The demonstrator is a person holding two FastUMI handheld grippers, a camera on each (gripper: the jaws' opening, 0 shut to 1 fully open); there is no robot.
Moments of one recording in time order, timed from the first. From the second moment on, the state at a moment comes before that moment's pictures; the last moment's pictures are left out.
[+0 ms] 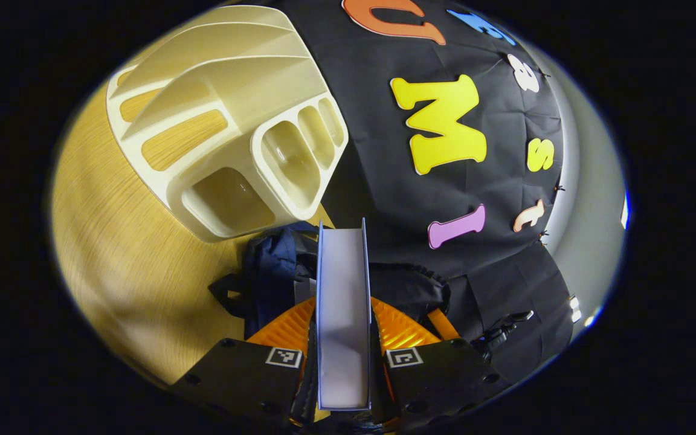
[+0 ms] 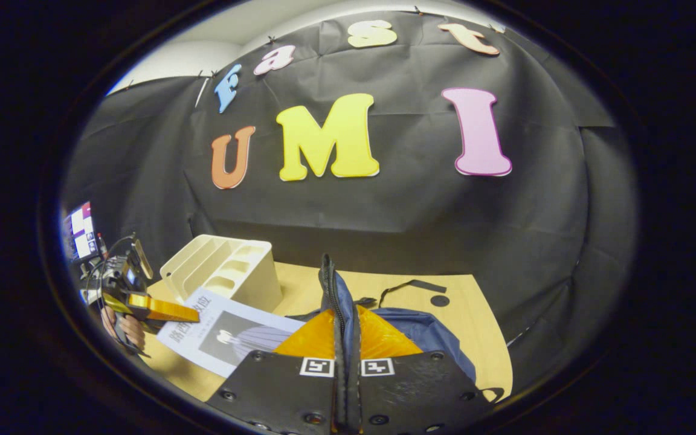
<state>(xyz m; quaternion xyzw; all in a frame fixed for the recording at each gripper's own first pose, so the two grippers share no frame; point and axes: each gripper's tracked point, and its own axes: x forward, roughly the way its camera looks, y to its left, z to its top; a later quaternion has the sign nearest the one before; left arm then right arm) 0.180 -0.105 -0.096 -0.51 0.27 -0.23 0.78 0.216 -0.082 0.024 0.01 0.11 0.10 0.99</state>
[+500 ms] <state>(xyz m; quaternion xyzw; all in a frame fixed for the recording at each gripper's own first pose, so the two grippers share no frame) 0.198 -0.143 -0.130 -0.44 0.26 -0.19 0.84 0.213 -0.071 0.034 0.01 0.09 0.12 0.99</state>
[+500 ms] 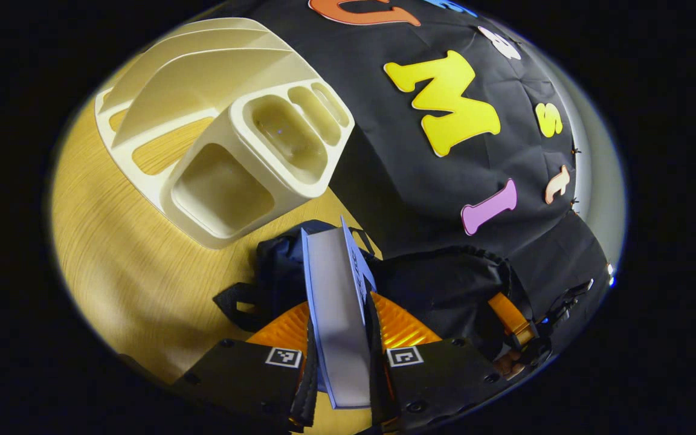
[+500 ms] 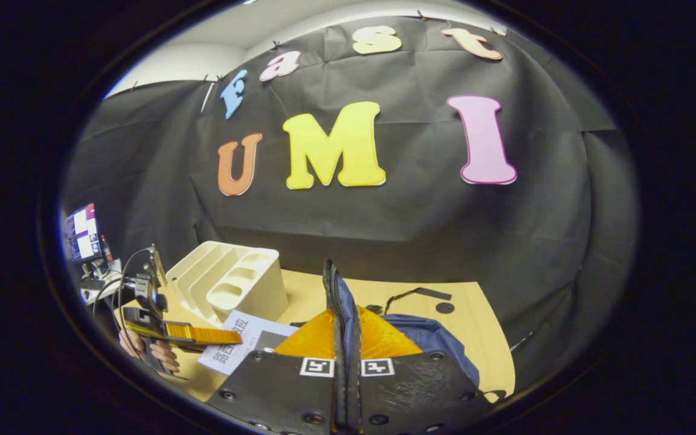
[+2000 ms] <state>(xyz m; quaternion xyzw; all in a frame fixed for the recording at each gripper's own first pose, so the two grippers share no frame) 0.228 -0.271 -0.150 -0.26 0.27 -0.18 0.91 0.205 -0.108 -0.001 0.03 0.13 0.09 0.99</state>
